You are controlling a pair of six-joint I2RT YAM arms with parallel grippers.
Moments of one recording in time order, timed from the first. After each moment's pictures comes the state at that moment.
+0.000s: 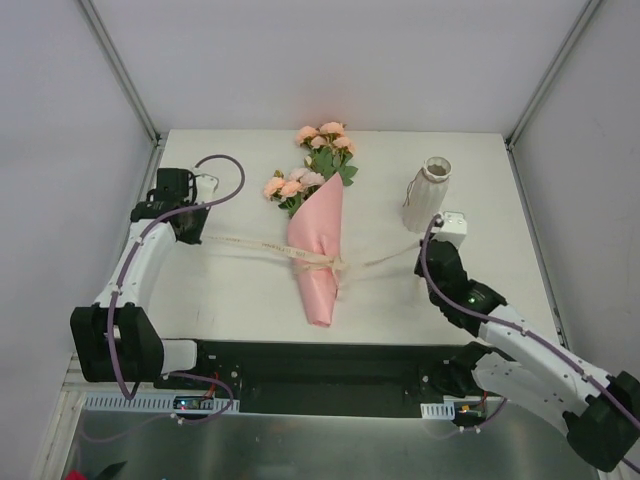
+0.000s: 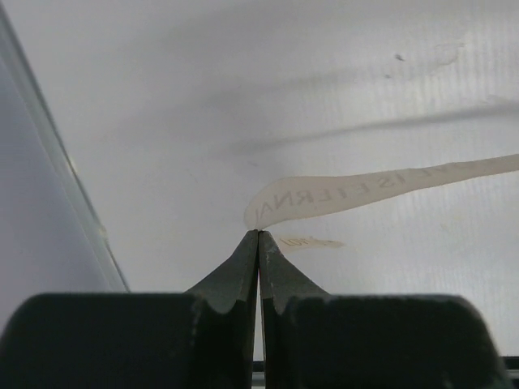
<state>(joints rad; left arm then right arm) 0.00 1.30 1.05 -0.77 0.02 0.33 0.73 0.86 0.52 -0.18 0.63 0.37</state>
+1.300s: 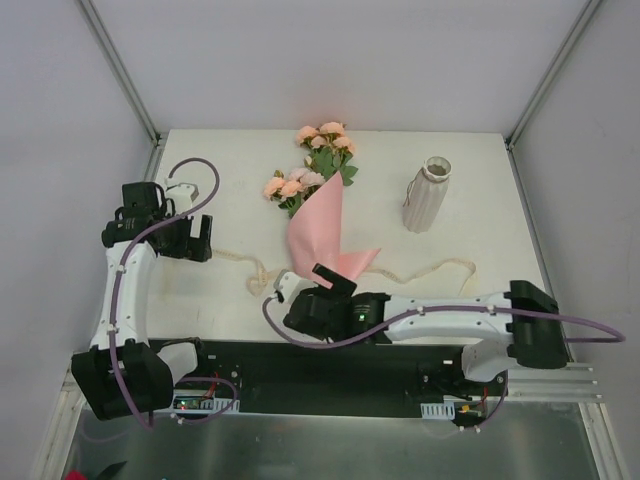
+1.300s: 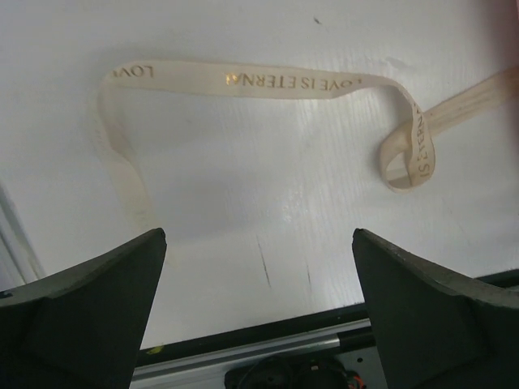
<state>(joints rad) 0.21 1.11 1.05 -0.92 0.29 0.30 1.44 1.43 1.08 -0.57 0.66 0.08</state>
